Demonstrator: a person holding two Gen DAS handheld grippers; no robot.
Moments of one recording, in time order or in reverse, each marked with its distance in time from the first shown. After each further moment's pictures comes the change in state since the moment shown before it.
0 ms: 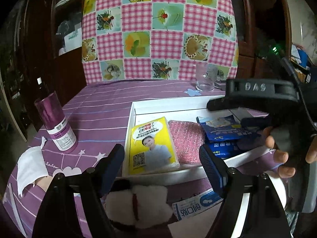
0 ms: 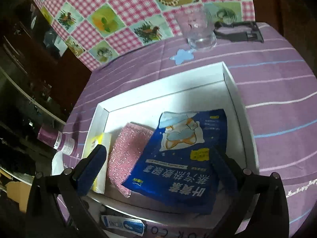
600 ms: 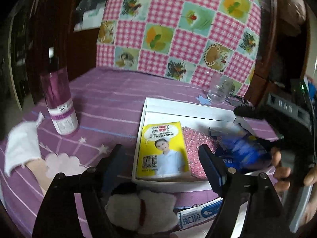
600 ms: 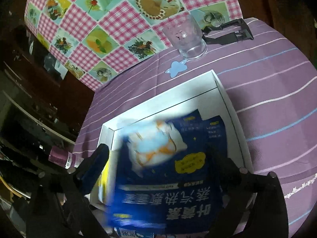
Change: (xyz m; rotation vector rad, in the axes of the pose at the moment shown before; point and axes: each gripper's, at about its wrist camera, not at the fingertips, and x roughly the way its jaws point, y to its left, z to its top) left arm 0.009 0.029 0.003 -0.187 0.000 -0.004; right arm -0.004 -0.021 0.004 0.144 -0.064 0.084
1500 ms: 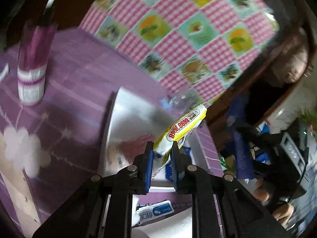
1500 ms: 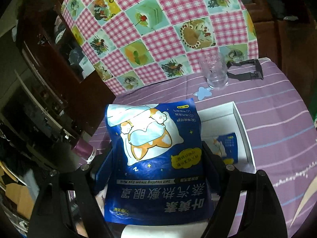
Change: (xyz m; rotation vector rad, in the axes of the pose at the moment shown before) left arm 0.020 0.058 0.024 -0.416 0.156 -0.437; right arm -0.061 0.079 -0.011 -0.193 -0.087 -0.004
